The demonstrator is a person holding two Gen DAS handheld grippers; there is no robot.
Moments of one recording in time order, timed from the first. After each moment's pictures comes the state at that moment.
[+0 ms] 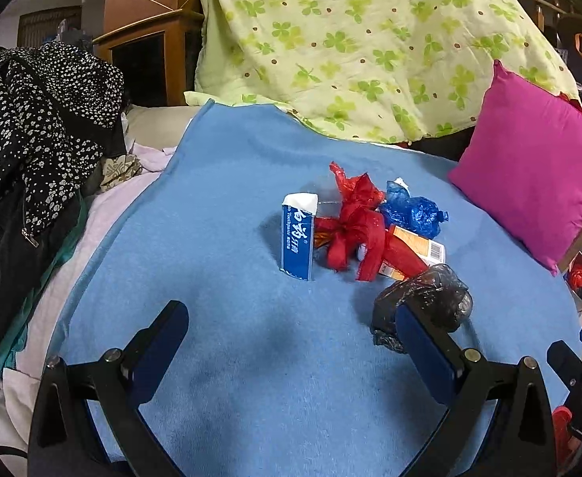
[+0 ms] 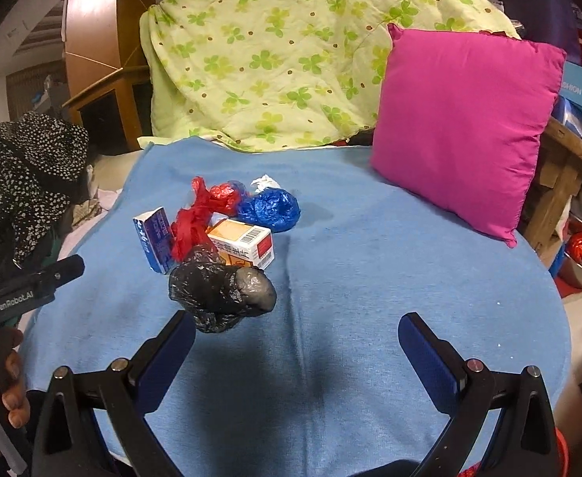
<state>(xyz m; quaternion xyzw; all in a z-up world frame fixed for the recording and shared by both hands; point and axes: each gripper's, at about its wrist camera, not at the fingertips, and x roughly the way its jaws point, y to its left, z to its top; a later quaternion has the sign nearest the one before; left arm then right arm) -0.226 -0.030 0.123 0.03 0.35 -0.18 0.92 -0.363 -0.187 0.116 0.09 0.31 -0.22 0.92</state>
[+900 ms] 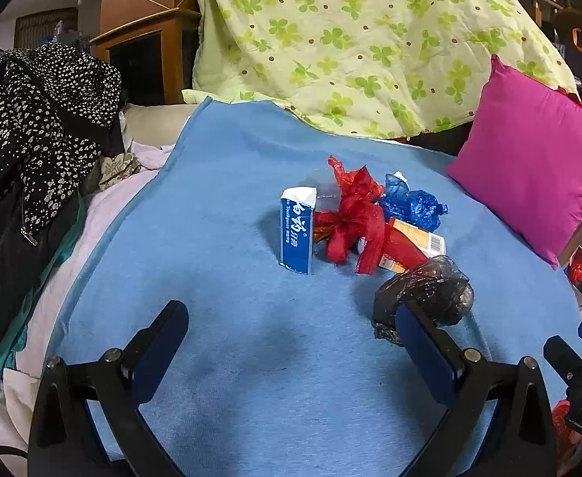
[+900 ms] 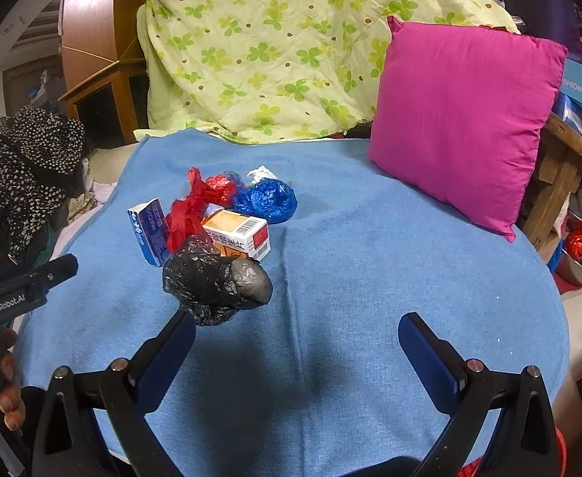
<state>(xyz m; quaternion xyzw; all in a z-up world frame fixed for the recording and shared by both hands) -0.226 -0.029 0.119 0.03 0.36 -0.18 0.91 -0.361 -0.186 0.110 0.09 0.32 -0.23 0.92</state>
